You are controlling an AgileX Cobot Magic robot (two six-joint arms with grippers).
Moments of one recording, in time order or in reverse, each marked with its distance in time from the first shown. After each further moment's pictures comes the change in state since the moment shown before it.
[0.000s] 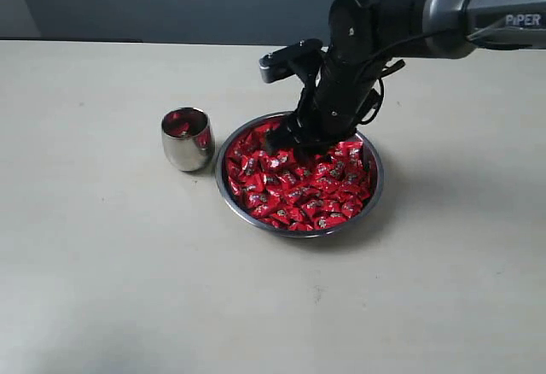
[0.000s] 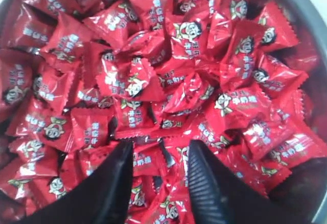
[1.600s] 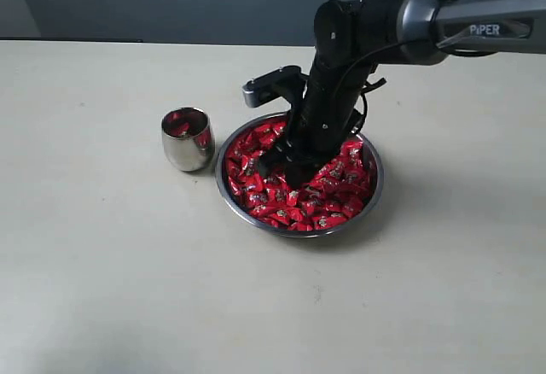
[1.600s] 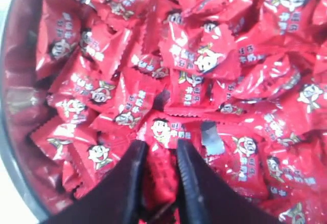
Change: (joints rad) left arm 0.000 0.000 0.000 0.000 0.000 0.000; right arm 0.008 0.073 -0.061 0.127 0.144 -0.183
